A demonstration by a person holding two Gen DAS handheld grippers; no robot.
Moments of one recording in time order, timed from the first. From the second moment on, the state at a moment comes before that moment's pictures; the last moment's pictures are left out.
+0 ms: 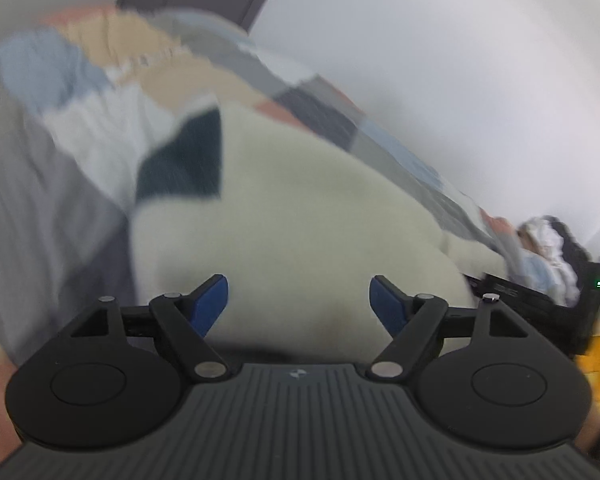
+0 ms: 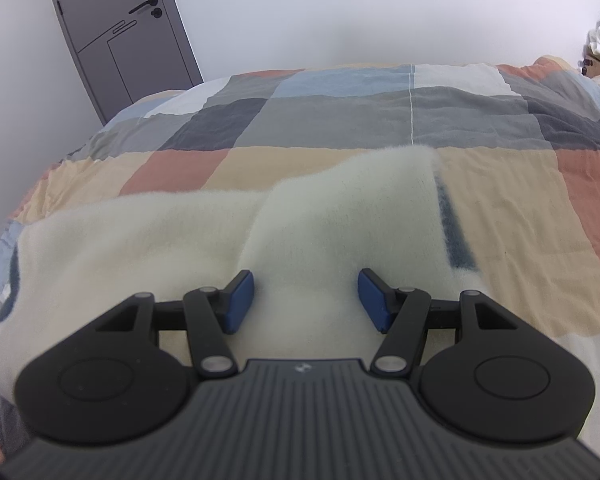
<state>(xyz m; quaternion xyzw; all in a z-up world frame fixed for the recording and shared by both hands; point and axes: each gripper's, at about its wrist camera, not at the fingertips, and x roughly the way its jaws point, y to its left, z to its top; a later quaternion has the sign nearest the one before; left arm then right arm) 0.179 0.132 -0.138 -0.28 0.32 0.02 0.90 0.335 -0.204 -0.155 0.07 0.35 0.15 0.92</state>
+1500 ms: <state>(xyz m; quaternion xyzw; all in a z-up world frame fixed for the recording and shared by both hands) 0.218 0.160 -0.204 -0.57 0.27 0.08 0.77 0.267 -0.200 -0.154 0.37 0.35 0.32 0.80</state>
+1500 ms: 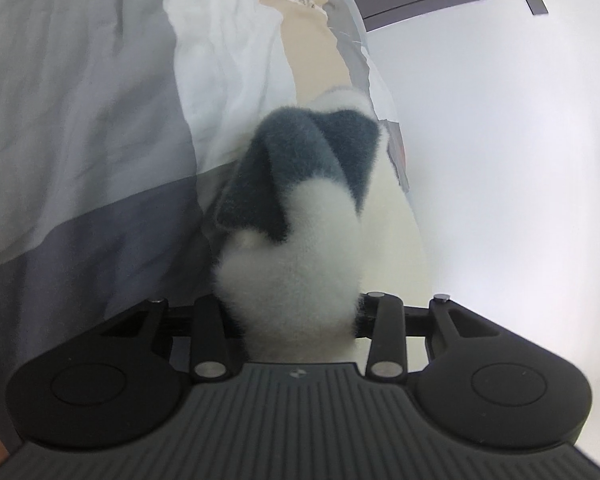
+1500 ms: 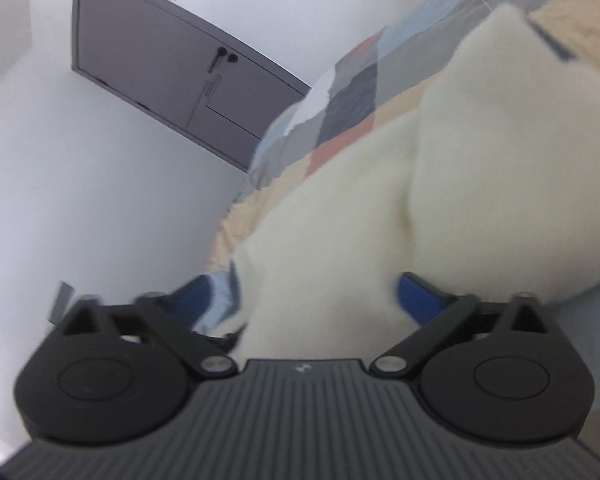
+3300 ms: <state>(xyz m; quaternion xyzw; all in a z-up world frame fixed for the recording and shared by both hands) 0.143 0.147 -0.145 -0.51 0.23 0.05 0.83 0.219 -0.251 -0.143 0.42 0.33 0.22 0.82</state>
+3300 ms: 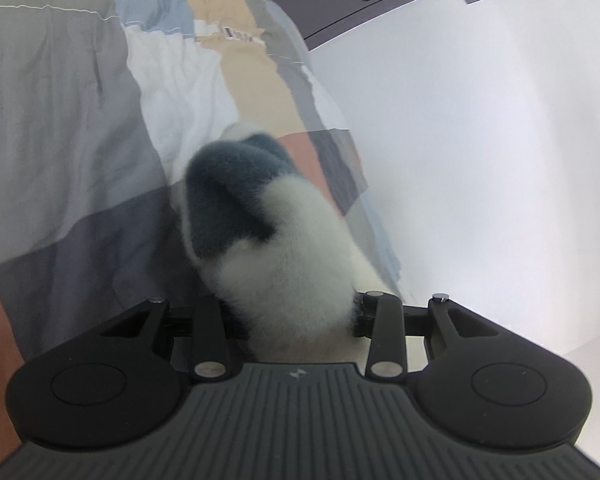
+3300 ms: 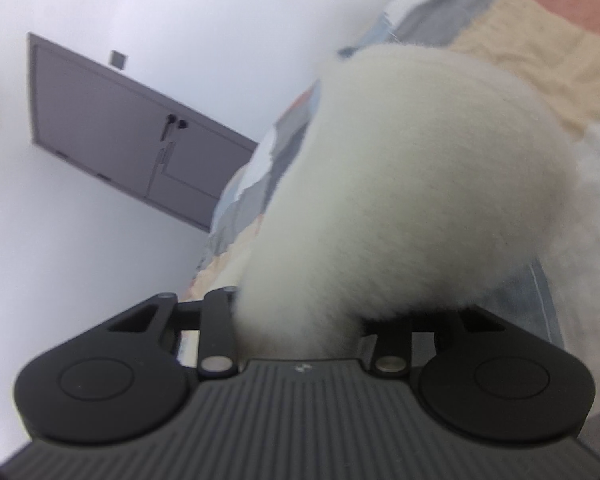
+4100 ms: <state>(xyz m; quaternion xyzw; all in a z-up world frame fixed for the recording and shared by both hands) 0.266 -0.018 0.027 -0.45 0.16 -0.08 0.88 0.292 -0.413 0.013 0.43 0.19 0.27 0.84</state>
